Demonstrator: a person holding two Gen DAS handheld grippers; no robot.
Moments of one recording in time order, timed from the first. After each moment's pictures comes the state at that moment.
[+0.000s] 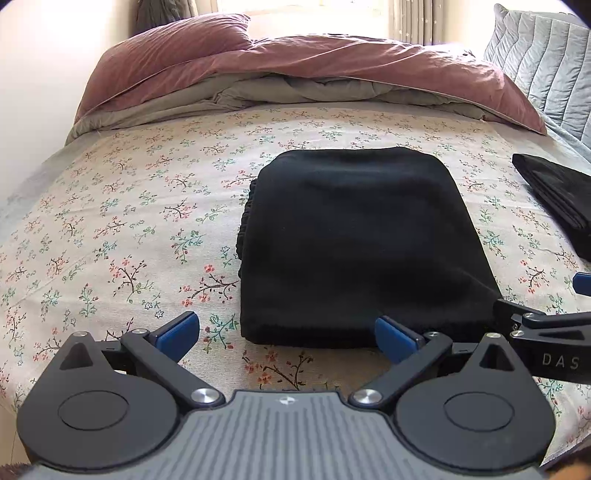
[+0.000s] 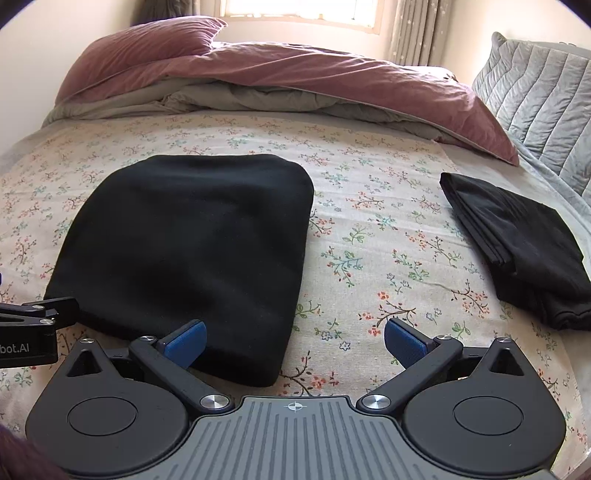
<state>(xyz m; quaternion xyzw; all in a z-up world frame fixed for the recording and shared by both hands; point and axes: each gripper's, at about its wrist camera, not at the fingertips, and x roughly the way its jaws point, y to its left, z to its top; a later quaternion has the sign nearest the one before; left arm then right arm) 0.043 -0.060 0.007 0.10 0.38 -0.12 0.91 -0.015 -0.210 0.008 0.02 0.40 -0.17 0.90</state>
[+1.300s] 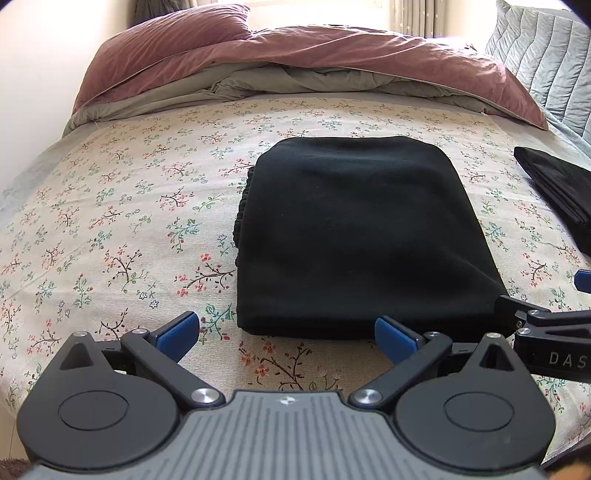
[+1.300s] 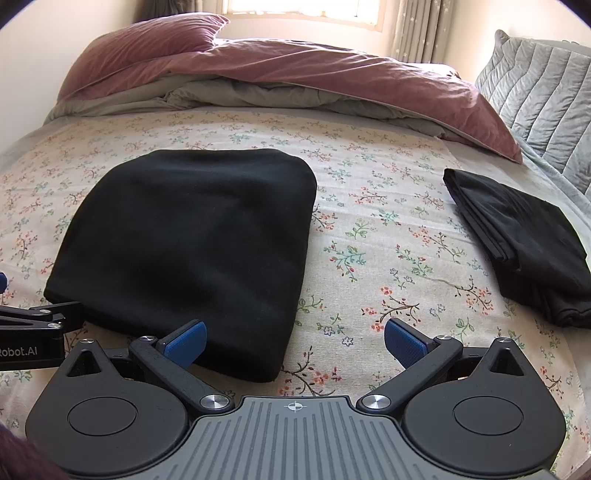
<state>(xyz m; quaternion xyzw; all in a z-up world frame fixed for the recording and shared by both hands) 0.044 -0.063 0.000 0.10 0.40 -0.12 0.91 -0.016 -0.211 0.005 0.02 0.40 -0.16 0.90</state>
